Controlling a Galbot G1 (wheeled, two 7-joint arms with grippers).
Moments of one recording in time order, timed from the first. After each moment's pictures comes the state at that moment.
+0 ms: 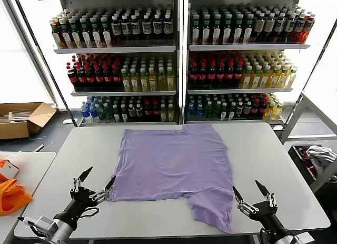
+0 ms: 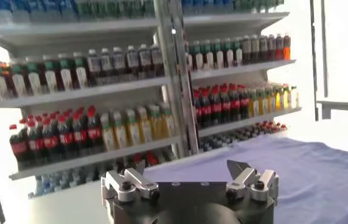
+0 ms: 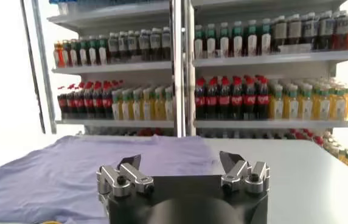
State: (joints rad) left arm 1.62 -1.22 -0.77 -2.13 -0.27 0.20 0.35; right arm -1.84 1.22 0.74 2.22 0.35 -0.16 -0.20
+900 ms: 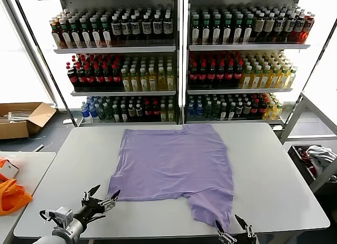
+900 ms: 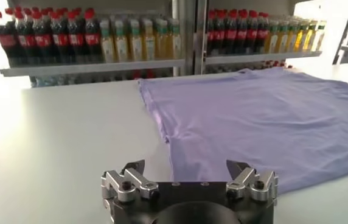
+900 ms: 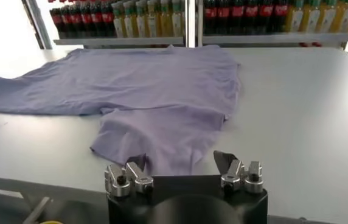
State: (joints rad) left arm 1.52 -1.12 -0.64 -1.95 -0.40 0.38 0.21; right arm -1.87 1.28 0.52 2.18 0.23 -0.27 -0.06
